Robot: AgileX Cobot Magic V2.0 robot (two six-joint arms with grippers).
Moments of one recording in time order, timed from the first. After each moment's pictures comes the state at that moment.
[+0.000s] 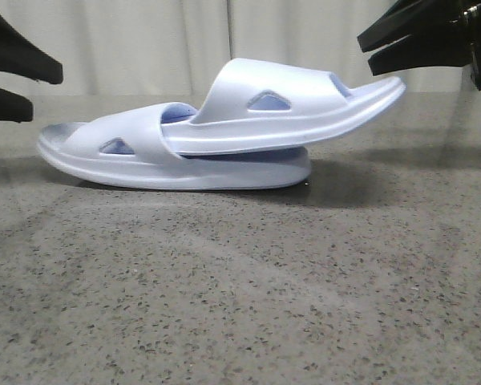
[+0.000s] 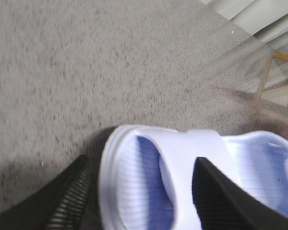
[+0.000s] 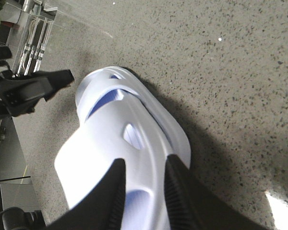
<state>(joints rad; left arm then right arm) 0.07 1.50 -0.83 -1.52 0.86 1.22 -0.14 1.67 -1.18 1.24 1.18 -0.93</state>
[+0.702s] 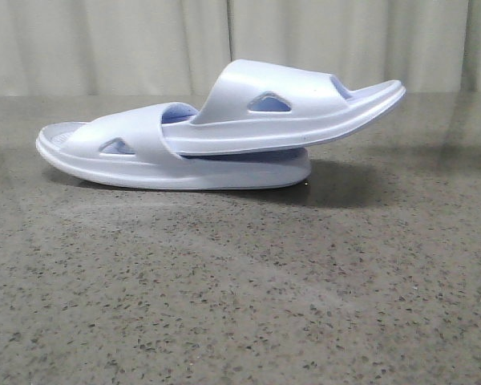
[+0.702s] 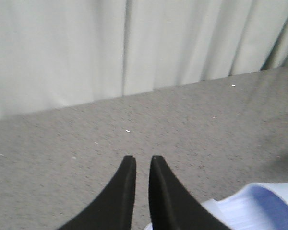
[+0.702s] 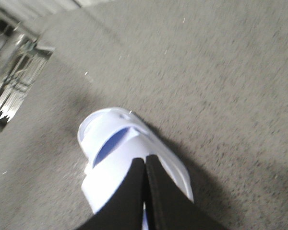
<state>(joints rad) 0.15 1.14 -1.05 -1.25 0.77 1.23 -0.17 1.40 -1.16 1.22 1.06 -0.93</state>
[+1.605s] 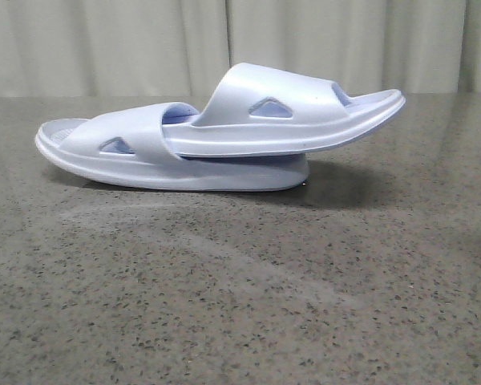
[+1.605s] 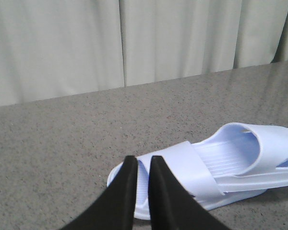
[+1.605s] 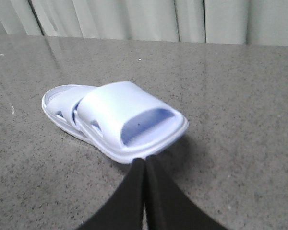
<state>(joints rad) -0.18 0.62 -0.45 -1.48 0.34 1.46 0.34 0.52 -0.35 1.05 0.21 -0.94</state>
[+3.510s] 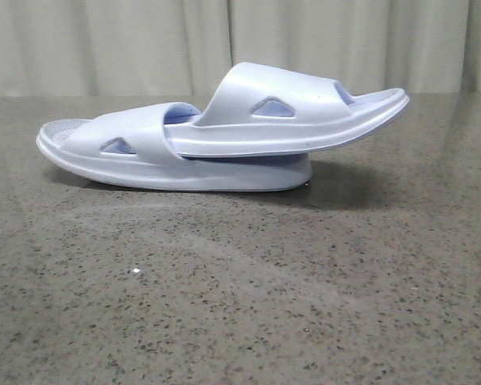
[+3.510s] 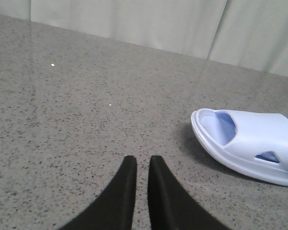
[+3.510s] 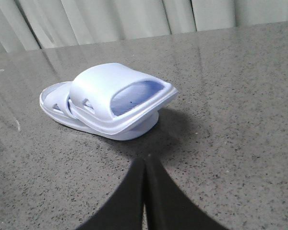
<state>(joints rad) -0.18 0.35 -0.17 -0.26 0.09 0.02 0.34 0.35 -0.19 1.15 0.17 -0.94</state>
